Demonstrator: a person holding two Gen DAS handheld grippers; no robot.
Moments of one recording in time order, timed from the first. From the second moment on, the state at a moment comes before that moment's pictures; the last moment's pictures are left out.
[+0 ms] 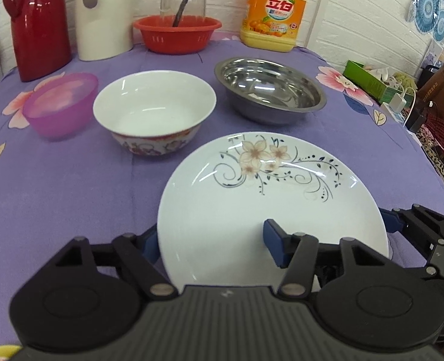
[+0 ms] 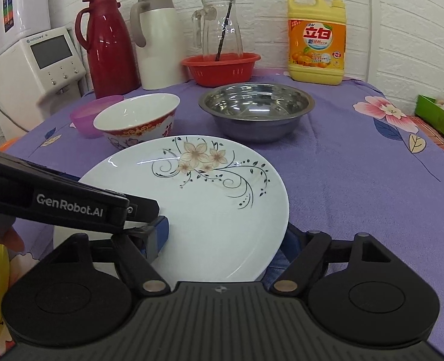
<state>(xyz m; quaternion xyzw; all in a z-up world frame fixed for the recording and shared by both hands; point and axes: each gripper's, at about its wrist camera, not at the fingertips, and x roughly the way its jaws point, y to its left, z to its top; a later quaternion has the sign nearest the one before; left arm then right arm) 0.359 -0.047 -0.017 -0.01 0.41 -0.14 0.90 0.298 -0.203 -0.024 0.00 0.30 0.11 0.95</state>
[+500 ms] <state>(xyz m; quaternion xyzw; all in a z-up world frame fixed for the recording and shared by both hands) 0.275 -0.003 0.037 -0.05 0.34 -0.15 0.93 0.217 -0.171 0.019 0.01 0.24 0.12 0.96</state>
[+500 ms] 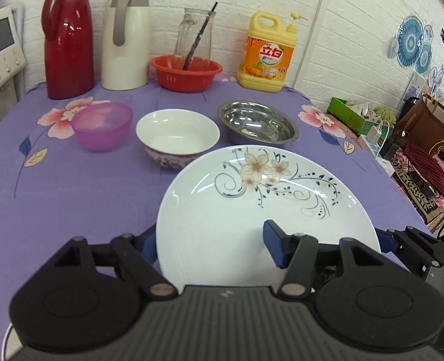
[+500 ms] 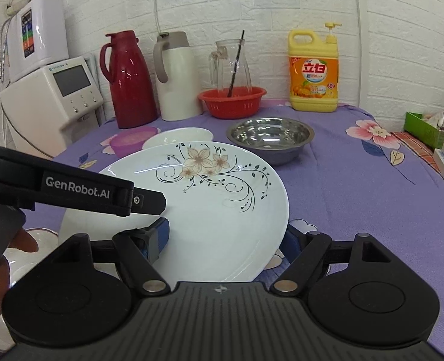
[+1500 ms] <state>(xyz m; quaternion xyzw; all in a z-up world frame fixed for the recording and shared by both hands) 0.152 0.128 -0.008 -0.12 0.32 -0.06 0.94 0.165 -0.057 -0.015 -0.04 0.29 0.25 0.92</state>
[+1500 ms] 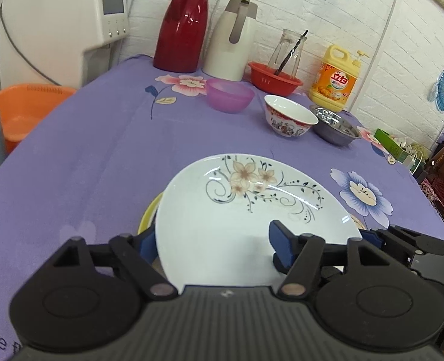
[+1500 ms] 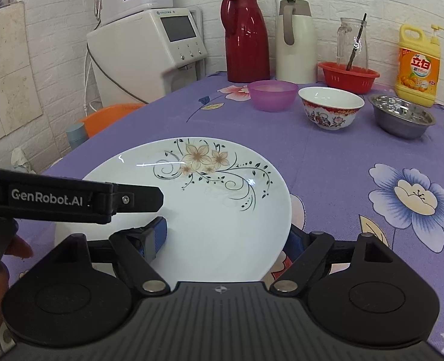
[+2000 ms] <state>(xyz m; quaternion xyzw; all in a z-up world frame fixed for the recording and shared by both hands) 0.150 0.105 0.003 0.06 0.33 -0.02 0.94 0.167 -0.059 -0.023 -0.04 0.29 0.26 0.92</state>
